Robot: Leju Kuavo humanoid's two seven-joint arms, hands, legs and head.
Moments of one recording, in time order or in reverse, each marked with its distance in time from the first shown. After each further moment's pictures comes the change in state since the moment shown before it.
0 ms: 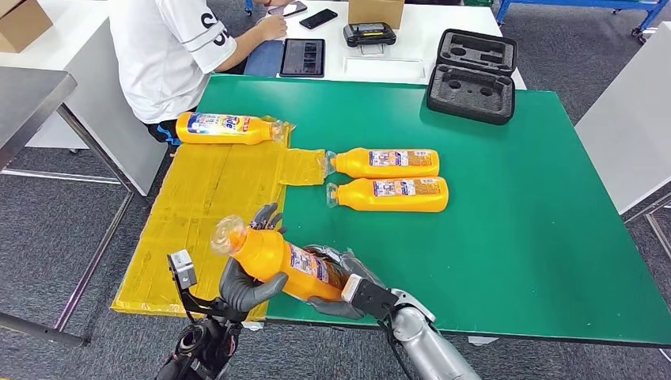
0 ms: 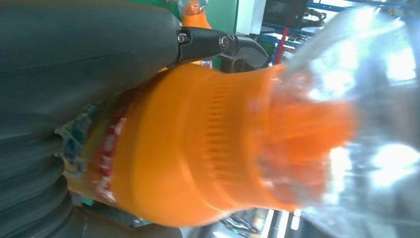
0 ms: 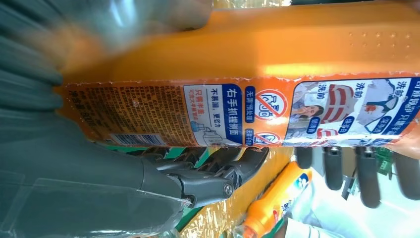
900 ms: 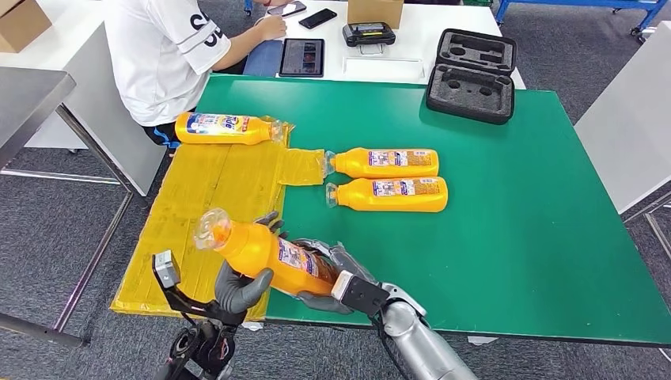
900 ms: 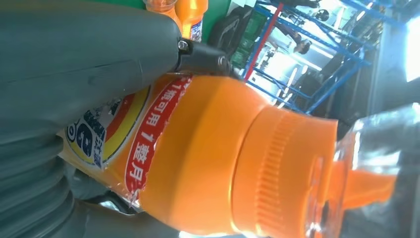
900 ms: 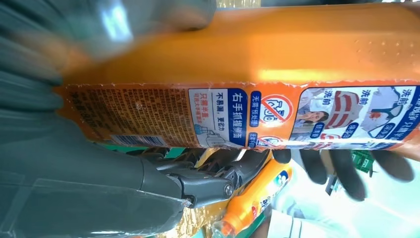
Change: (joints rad) left arm 0.017 -0.001 0.022 -0.001 0.275 -0.162 0.023; right arm -0.025 0.020 0.017 0.012 0.041 -0.032 0.015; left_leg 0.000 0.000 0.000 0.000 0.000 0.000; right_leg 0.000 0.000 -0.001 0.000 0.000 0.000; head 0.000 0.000
